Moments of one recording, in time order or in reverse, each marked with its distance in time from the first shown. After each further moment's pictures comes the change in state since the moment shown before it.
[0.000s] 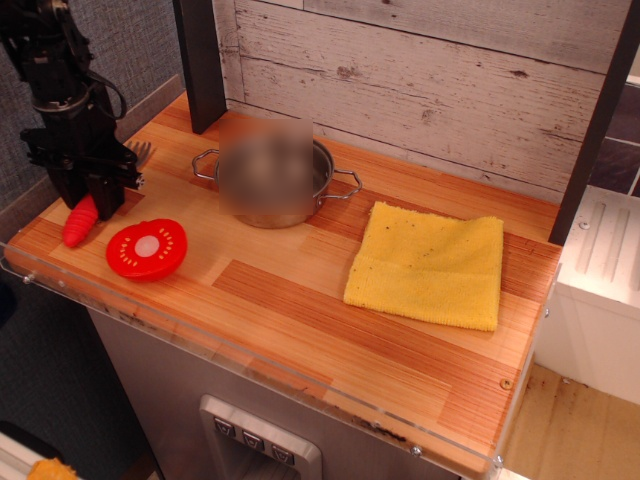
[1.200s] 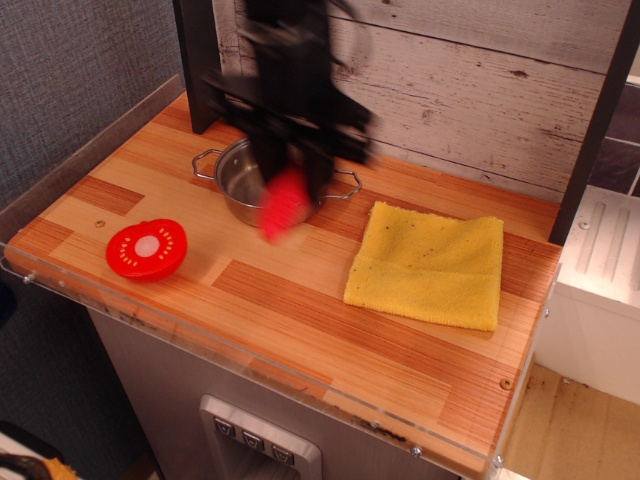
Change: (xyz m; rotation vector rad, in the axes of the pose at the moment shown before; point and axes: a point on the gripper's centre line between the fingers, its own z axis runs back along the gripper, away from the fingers) arm -0.023 -0.217 0.109 -0.104 -0.077 -0.157
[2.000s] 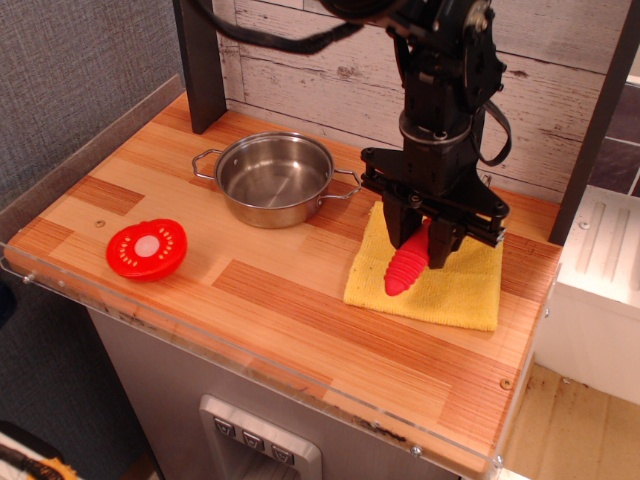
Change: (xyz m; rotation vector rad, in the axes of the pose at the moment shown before) arm 0.041 -0.055 -0.068 -0.016 -0.026 -0.193
